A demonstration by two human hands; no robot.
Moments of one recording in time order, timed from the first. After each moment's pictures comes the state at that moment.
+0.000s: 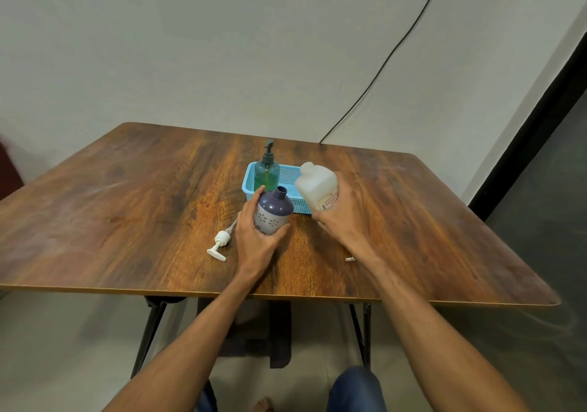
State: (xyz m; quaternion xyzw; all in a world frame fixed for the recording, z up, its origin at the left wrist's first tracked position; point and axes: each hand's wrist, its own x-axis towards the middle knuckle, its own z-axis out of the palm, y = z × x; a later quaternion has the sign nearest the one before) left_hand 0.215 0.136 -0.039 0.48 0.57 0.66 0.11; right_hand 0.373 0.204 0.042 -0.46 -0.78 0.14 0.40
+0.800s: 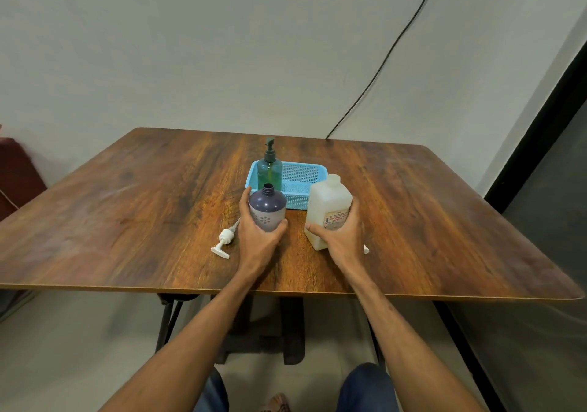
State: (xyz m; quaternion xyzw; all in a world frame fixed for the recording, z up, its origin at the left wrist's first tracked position) left_hand 0.210 0.142 -0.045 0.44 0.59 0.65 0.18; right_hand 0.376 0.207 -0.037 -0.45 -0.64 0.35 0.52
